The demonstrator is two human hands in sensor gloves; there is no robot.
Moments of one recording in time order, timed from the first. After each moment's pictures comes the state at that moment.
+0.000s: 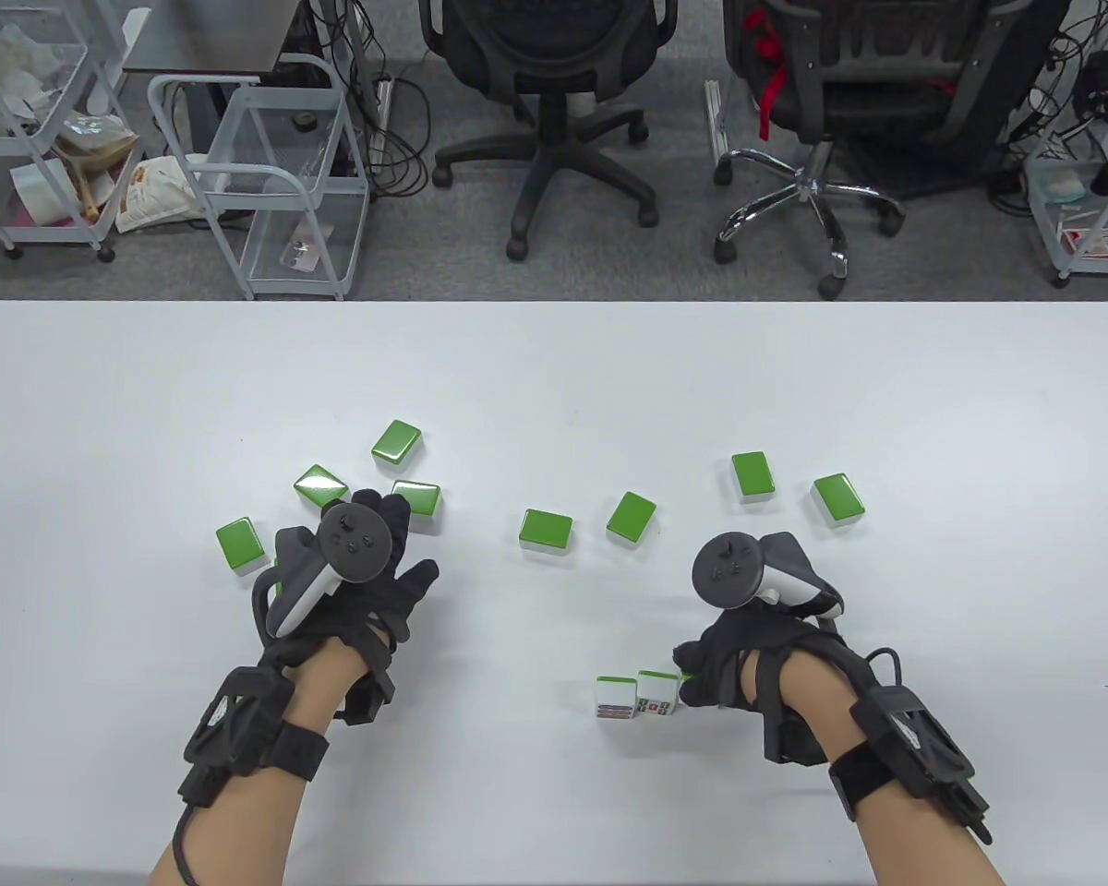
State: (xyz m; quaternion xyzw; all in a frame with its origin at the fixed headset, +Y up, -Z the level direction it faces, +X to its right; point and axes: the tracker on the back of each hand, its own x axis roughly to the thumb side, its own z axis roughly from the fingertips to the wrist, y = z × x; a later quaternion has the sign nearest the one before) left_hand -0.226 -0.725 -0.305 -0.13 0.03 0.17 0.98; right_hand 0.163 -0.739 -0.289 0.15 0.39 0.89 0.19
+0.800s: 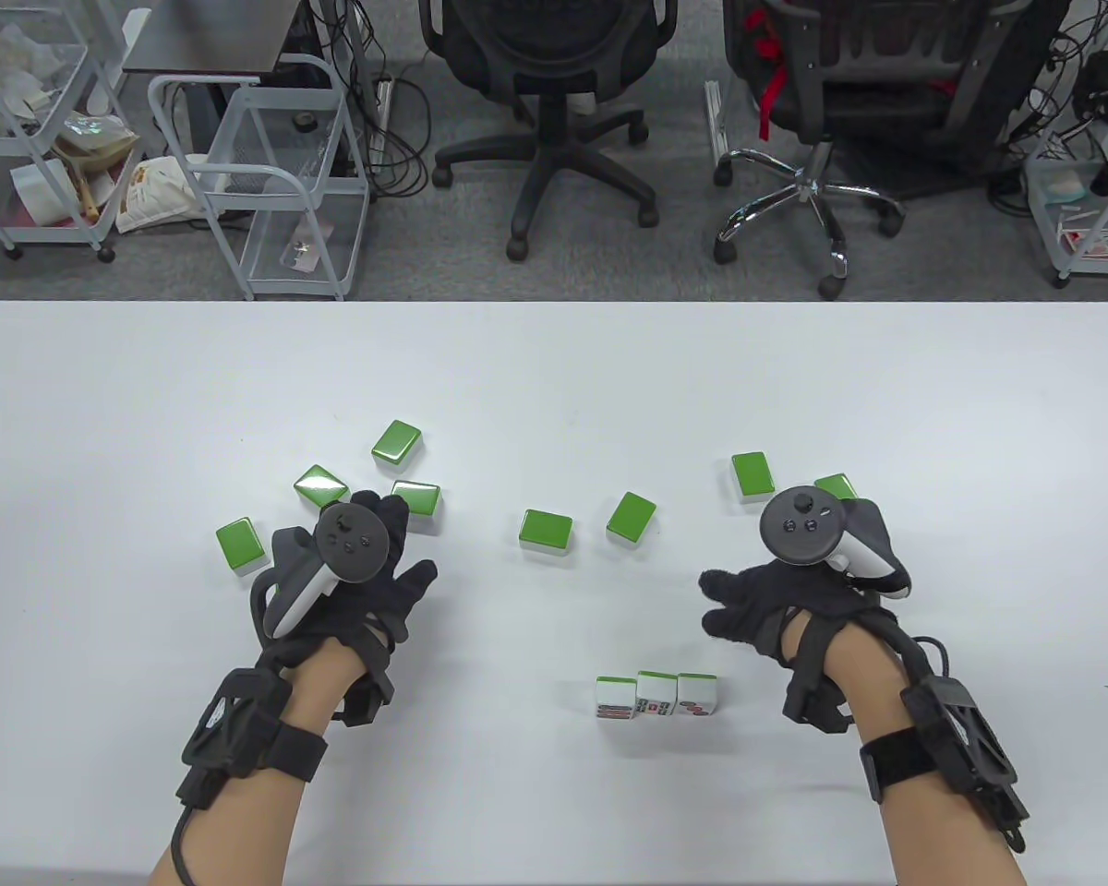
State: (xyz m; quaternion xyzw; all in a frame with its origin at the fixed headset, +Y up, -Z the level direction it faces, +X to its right) left_hand -0.226 -0.724 -0.304 -0.13 0.03 0.17 0.98; right_hand 0.205 -0.678 -0.307 0.09 0.21 0.95 0.21
